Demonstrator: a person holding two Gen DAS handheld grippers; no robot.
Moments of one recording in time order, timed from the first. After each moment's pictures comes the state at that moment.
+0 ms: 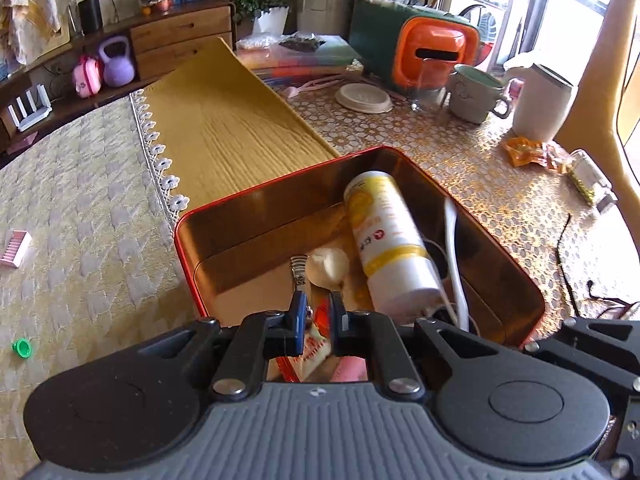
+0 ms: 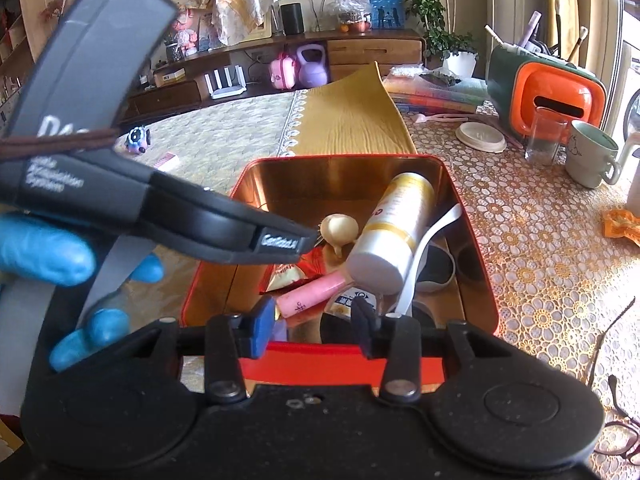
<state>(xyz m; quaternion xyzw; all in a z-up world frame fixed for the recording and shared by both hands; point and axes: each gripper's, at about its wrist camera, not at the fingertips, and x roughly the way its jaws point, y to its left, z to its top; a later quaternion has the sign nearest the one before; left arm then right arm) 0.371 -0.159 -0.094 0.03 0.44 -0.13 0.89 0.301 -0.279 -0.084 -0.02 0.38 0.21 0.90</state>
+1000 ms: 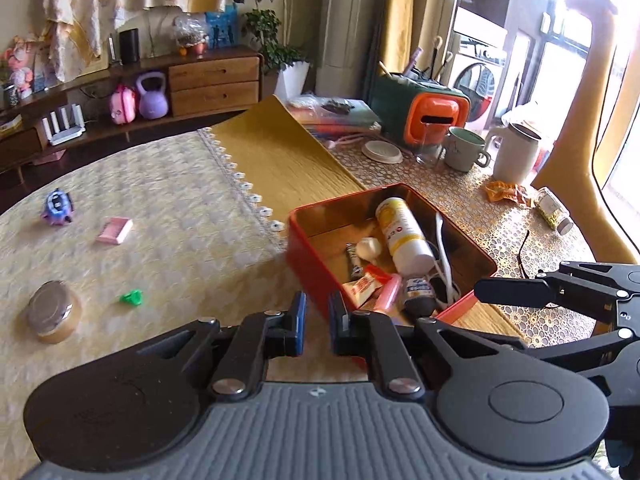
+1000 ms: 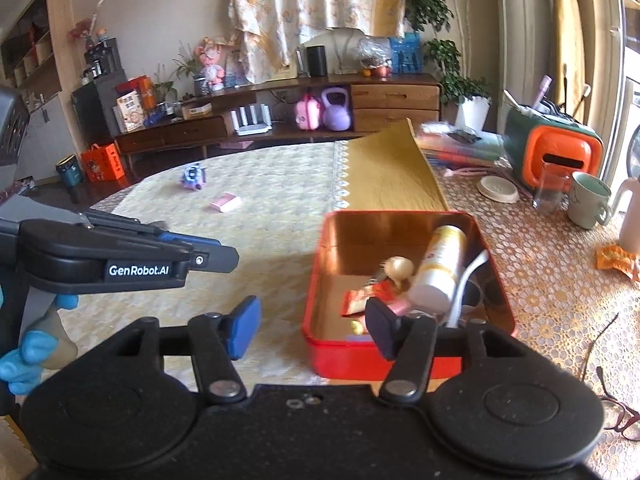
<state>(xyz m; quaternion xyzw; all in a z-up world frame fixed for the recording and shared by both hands) 0.251 -0.060 -0.024 0.00 0.37 -0.12 0.92 0.231 -0.246 -0.025 -0.02 0.32 0.23 0.92</state>
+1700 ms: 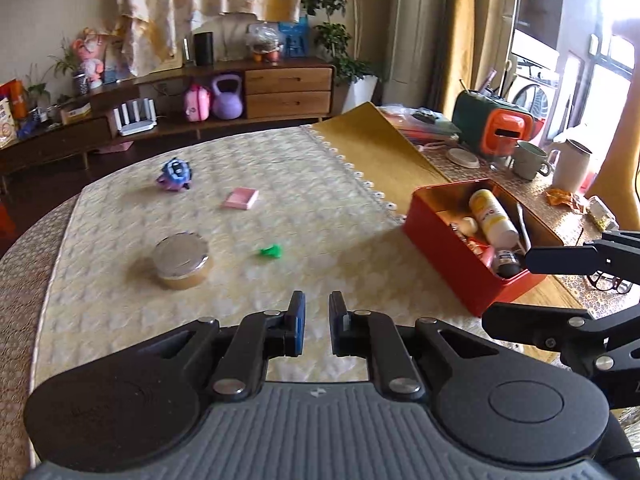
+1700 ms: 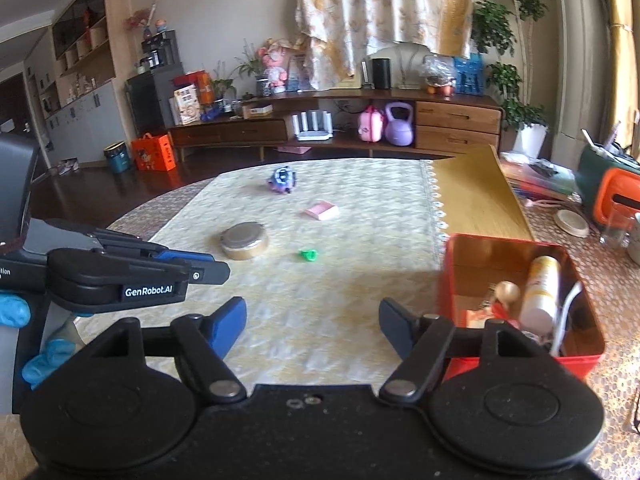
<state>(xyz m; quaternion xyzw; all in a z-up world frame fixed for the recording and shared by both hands) 0.179 0.052 -0.026 -0.01 0.35 -0.03 0.94 0.189 -0.153 -0.008 -0.04 0.30 0.30 0.90</state>
